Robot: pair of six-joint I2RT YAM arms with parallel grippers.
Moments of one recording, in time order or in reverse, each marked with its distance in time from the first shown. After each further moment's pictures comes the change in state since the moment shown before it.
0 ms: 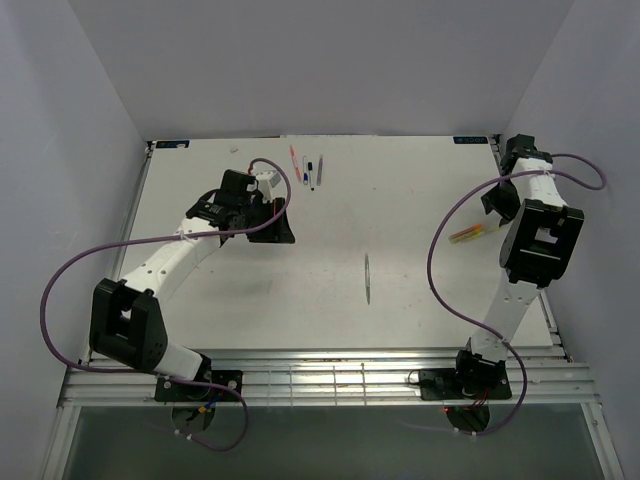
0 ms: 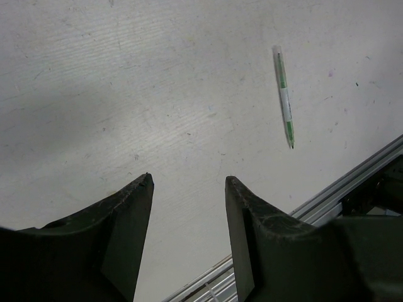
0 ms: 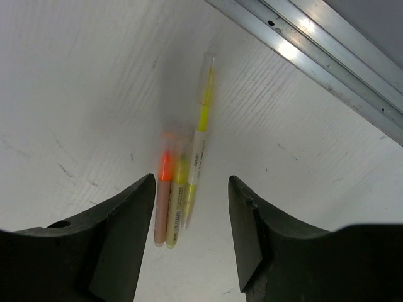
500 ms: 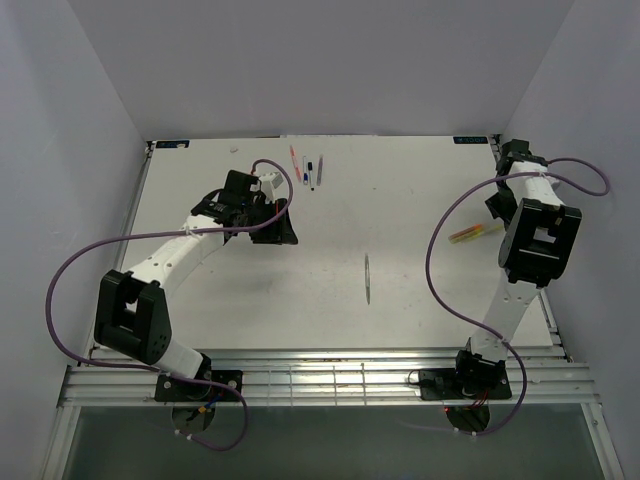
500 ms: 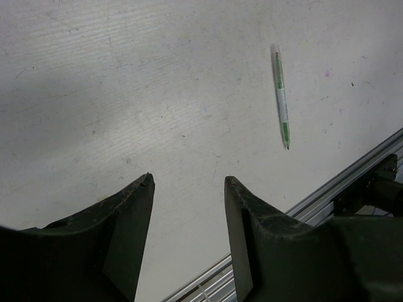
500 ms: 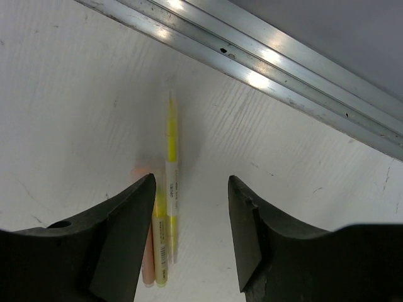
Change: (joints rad) left arm 0.000 0.049 0.000 0.022 0.032 -0.026; right arm 0.011 0.000 -0.059 0.055 0.174 0.080
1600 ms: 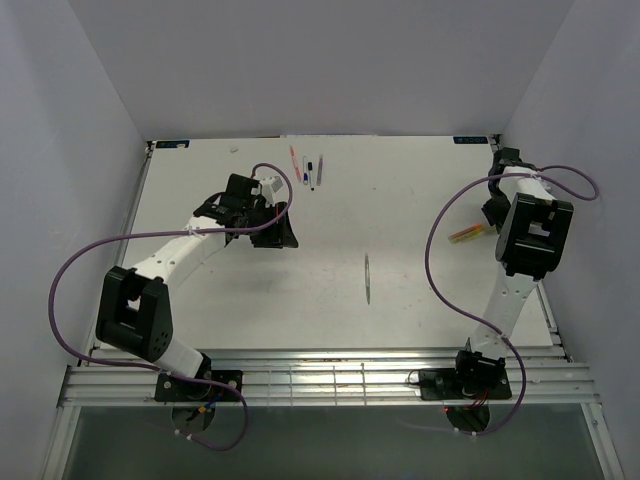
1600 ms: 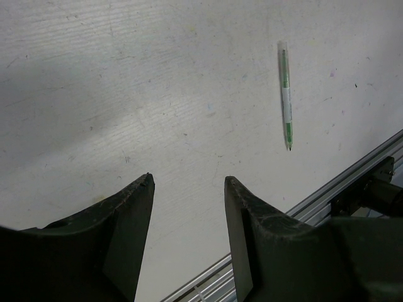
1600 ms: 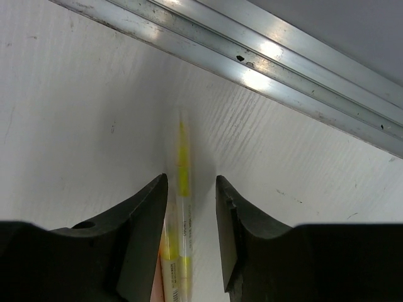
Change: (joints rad) left arm 0.008 0.016 -0.034 0.029 0.011 -0.030; right arm 0.010 0.092 -0.011 0.069 0.034 0.047
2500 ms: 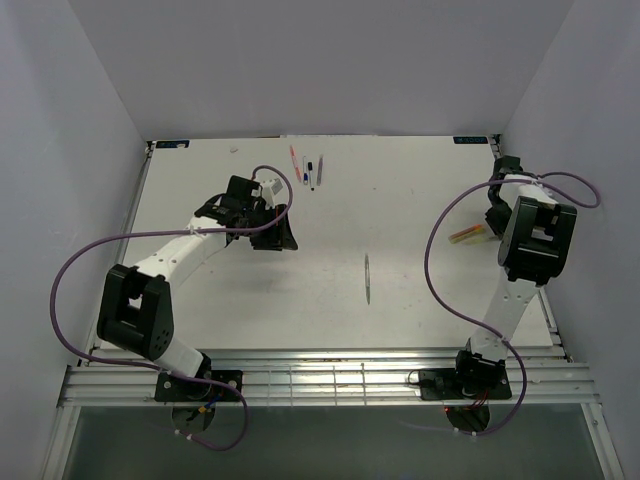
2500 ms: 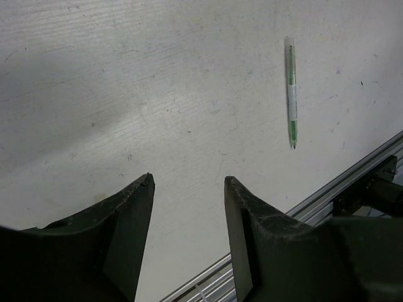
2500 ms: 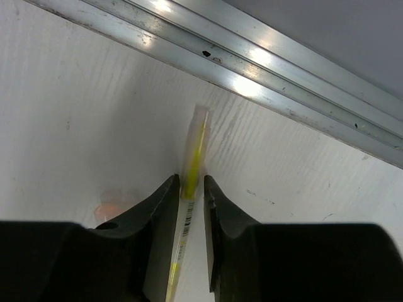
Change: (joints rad) left arm 0.001 0.012 -0.008 0.002 0.003 0.000; right arm -0.009 -0.061 -0.133 0.080 0.034 -0.026
